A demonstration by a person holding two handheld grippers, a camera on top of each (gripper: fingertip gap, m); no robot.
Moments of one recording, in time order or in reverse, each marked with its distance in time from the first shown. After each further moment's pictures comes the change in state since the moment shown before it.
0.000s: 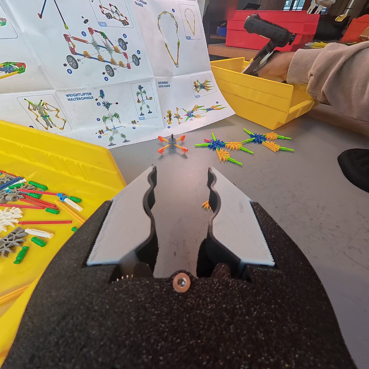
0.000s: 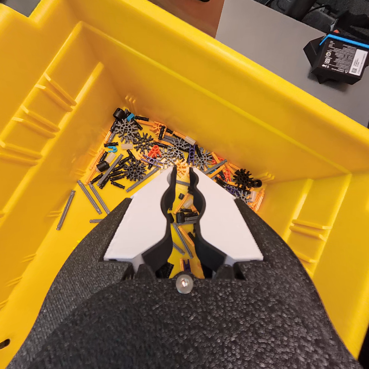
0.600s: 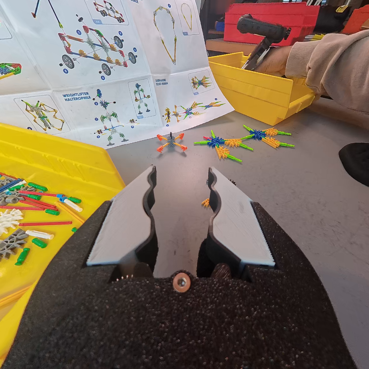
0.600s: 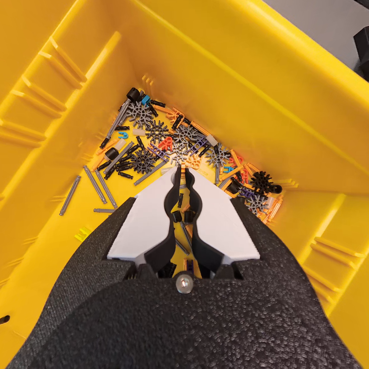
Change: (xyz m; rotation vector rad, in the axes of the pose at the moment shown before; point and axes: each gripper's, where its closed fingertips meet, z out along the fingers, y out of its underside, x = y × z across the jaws) left arm 0.002 0.002 0.000 -0.014 0.005 0.021; right arm -0.014 0.012 0.009 -0.073 -0.084 -0.073
